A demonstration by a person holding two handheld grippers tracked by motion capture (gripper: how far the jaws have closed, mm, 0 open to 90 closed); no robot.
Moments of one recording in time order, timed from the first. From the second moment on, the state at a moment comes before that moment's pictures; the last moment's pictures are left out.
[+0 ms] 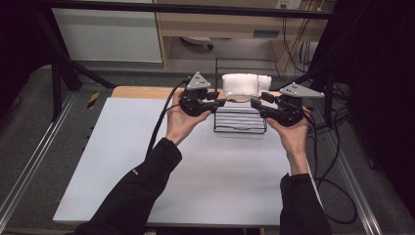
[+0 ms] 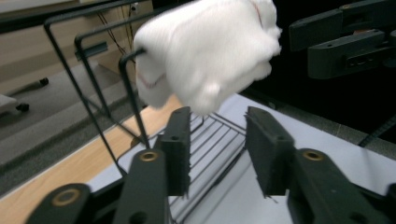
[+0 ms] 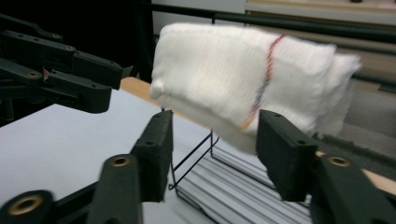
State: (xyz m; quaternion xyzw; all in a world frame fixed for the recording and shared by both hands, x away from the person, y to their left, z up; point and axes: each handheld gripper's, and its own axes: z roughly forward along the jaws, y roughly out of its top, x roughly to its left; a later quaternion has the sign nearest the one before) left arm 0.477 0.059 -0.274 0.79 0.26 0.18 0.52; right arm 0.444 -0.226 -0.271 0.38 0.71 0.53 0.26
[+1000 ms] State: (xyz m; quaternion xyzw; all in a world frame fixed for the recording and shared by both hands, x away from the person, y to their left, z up) left arm 0.403 0.212 -0.392 0.79 0.36 0.17 0.47; right arm 0.408 -0.217 -0.360 0.40 0.75 0.51 0.16
